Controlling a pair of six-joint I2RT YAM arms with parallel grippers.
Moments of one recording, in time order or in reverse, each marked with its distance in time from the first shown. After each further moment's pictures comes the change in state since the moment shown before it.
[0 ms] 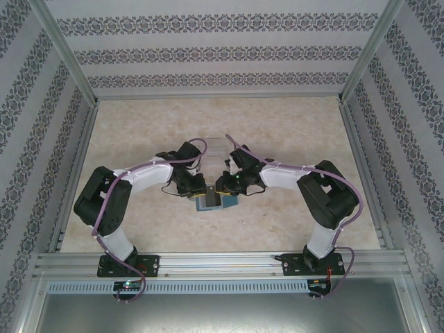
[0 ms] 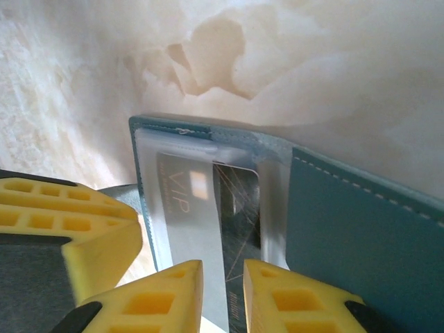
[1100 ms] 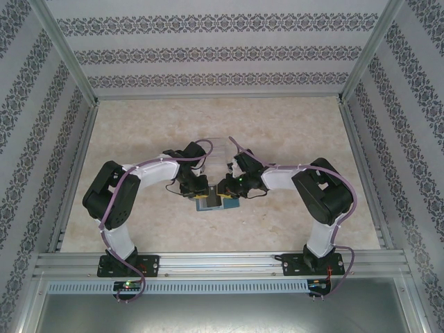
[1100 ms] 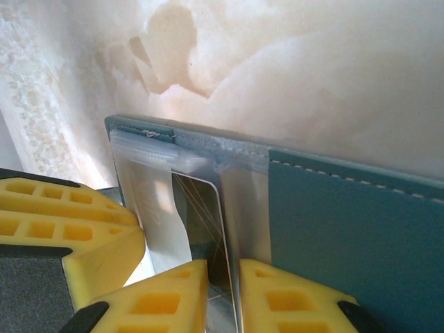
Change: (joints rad) left arm -0.019 0.086 0.060 -0.053 -0.013 0.046; right arm -0.030 0.047 -0.083 0.165 -0.091 0.039
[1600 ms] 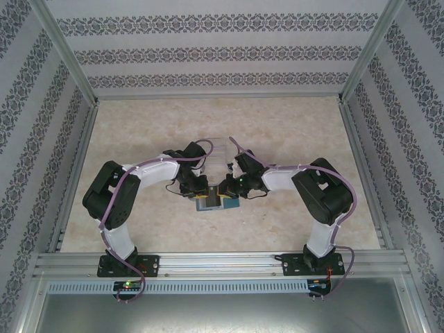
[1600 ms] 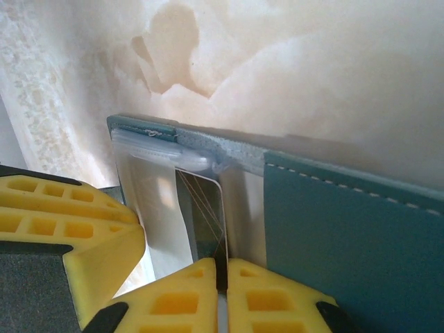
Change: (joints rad) left arm -0.001 0.000 0.000 -0.003 -0.010 0.007; right arm -0.003 -0.003 -0.014 0.026 -0.005 -0.002
